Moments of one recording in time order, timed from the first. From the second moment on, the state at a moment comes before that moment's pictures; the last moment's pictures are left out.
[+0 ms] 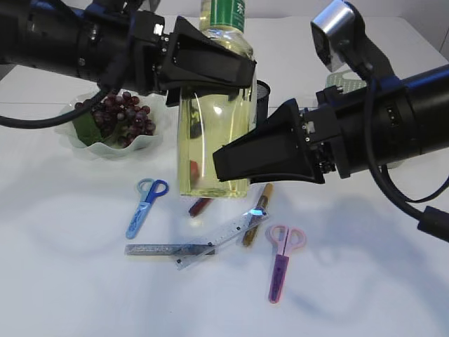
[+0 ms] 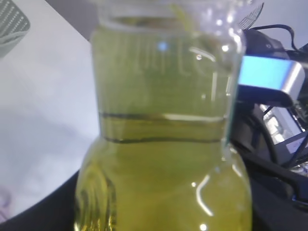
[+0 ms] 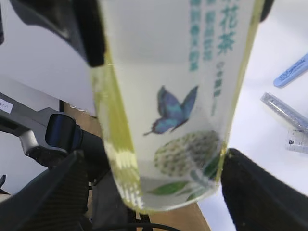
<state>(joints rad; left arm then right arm) -0.36 1.79 -1.29 -1.50 1.18 1.12 0.28 1.49 -0.90 1.39 1.10 -1.18</state>
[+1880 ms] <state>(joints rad) -0.29 1.70 -1.29 -1.34 1.17 1.03 0.28 1.49 -1.08 0.10 1.20 -0.09</state>
